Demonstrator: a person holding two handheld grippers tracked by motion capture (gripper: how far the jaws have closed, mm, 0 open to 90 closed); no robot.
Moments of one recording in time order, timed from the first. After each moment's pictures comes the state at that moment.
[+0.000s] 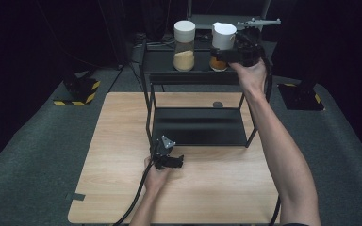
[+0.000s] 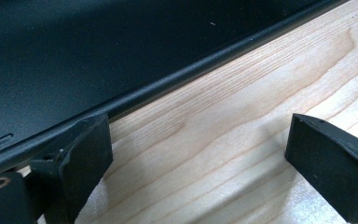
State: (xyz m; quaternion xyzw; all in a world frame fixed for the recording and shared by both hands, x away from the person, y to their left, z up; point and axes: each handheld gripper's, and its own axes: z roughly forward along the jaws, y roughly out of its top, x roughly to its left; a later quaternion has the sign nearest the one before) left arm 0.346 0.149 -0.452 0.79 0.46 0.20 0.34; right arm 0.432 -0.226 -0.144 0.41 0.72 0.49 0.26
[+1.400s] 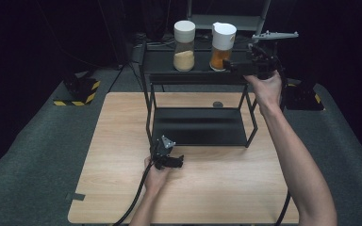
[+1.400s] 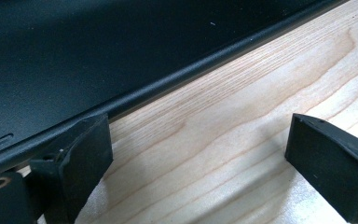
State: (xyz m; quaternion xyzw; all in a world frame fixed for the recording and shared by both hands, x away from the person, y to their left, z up) left arm 0.346 0.149 -0.452 0.79 0.46 0.20 0.34; right arm 0.407 -0.265 -0.156 0.40 0.73 0.49 0.25
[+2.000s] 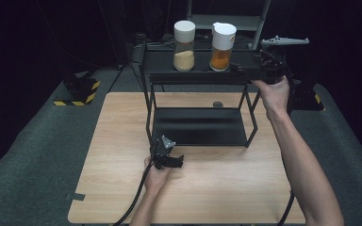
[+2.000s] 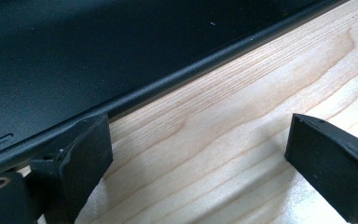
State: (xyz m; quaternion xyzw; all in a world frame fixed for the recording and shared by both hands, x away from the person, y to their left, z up) left arm 0.346 0.149 -0.452 0.79 0.46 0.20 0.34; right arm 0.394 -0.284 -0.164 0.41 0.72 0.50 0.25
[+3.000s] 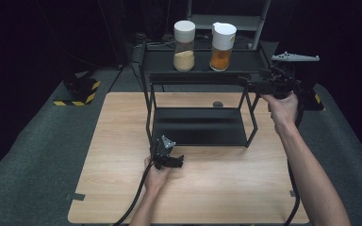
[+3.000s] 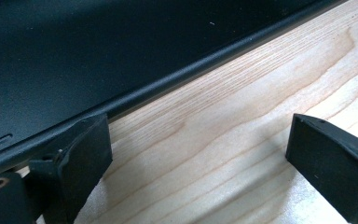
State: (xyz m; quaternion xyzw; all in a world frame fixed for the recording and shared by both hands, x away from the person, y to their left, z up) left arm 0.346 0.149 -0.452 0.79 0.46 0.20 0.34; right arm 0.379 -0.317 -0.192 0.41 0.72 0.51 0.22
